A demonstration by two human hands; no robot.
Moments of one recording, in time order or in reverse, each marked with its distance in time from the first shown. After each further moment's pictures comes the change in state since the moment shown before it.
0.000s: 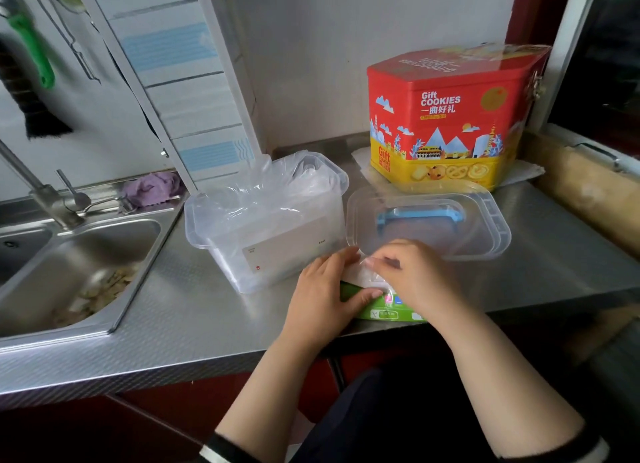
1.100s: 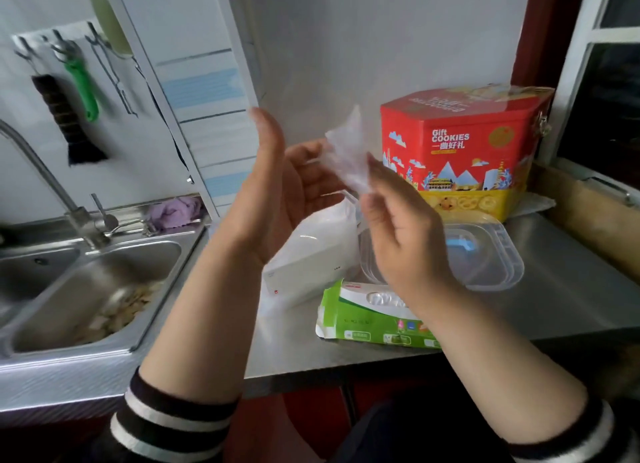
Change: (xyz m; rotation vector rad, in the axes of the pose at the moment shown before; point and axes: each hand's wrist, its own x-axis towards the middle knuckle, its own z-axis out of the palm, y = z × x) left_hand 0.076 0.072 -0.168 -1.072 -0.079 -0.181; right_hand 0.020 -0.101 -0.037 0.337 0.614 -0.734
